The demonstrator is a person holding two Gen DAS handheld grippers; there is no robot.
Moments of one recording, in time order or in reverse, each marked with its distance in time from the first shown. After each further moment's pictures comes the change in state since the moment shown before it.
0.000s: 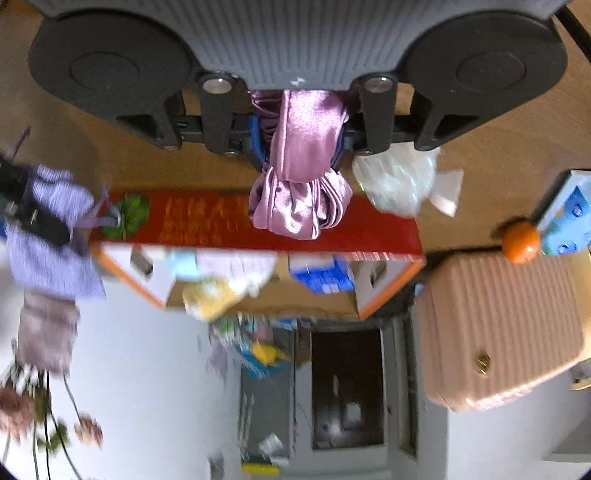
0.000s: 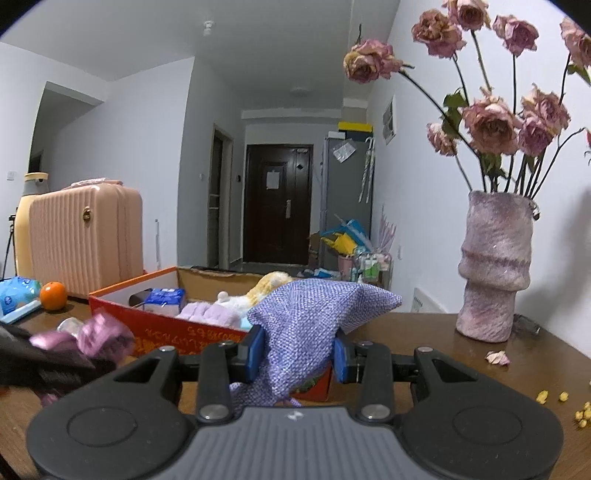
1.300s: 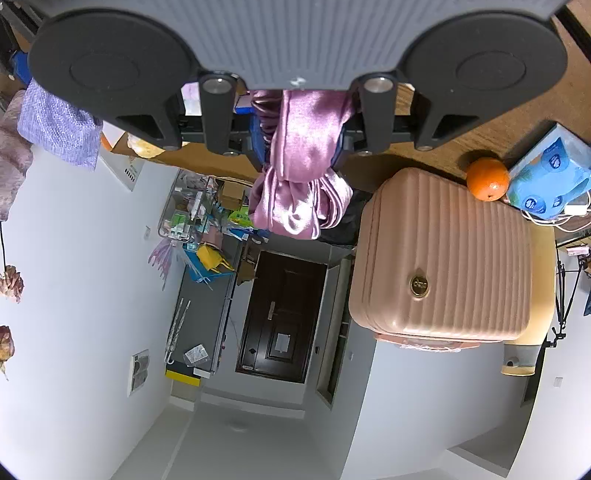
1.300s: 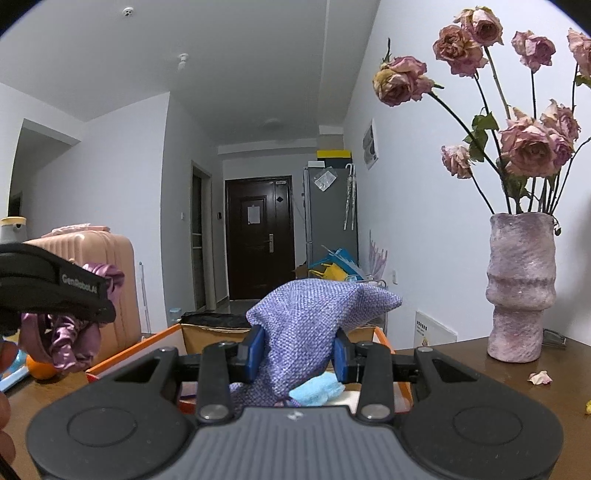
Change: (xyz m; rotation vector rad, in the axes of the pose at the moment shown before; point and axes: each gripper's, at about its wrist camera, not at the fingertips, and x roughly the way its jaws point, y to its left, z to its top) left arm -0.003 0.045 0.080 -0.286 -0.284 0.116; right arm 0.055 0.061 0.029 0.087 -0.107 -0.050
